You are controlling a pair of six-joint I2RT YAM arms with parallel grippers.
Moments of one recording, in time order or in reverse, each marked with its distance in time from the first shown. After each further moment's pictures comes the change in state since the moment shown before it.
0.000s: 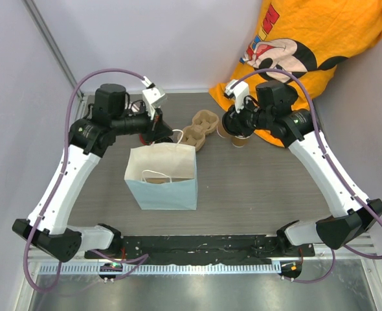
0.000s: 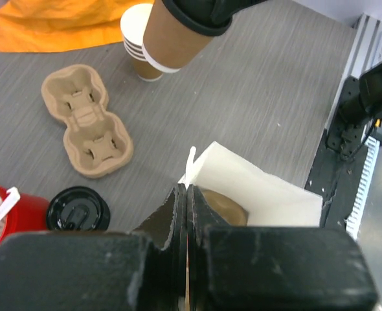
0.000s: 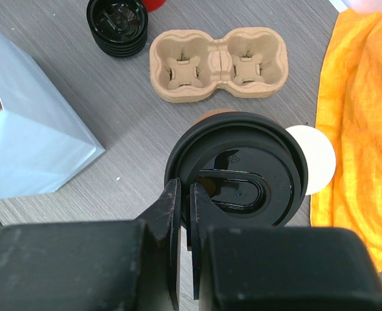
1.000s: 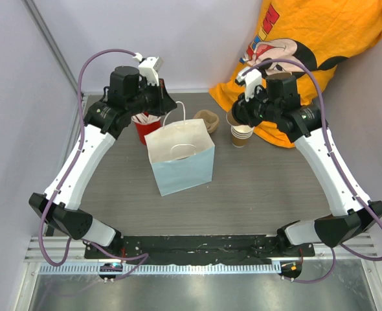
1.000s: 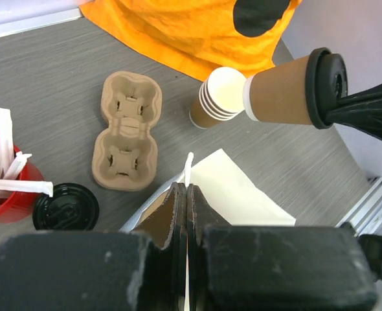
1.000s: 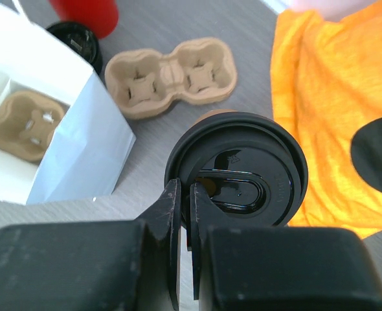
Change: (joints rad) left arm -0.052 0.208 0.148 0.180 -0.412 -0.534; right arm -0.065 0.005 0.041 0.025 0.068 0.047
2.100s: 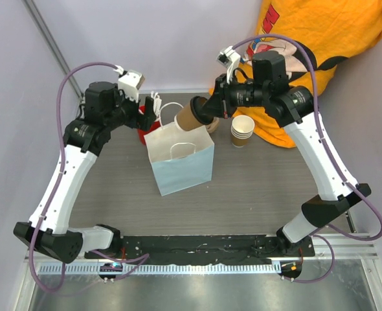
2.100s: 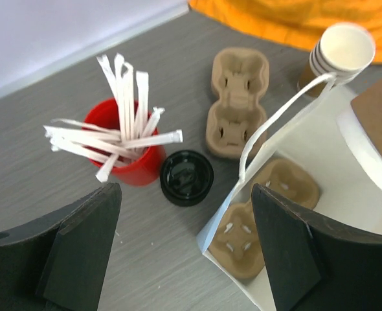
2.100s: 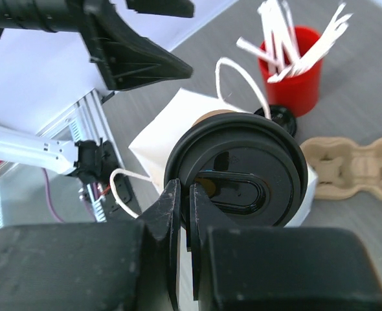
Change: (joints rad) left arm 0.127 -0.212 -0.191 -0.030 -0.114 0.348; right arm 0.125 0.201 0.414 -0.043 -0.450 0.381
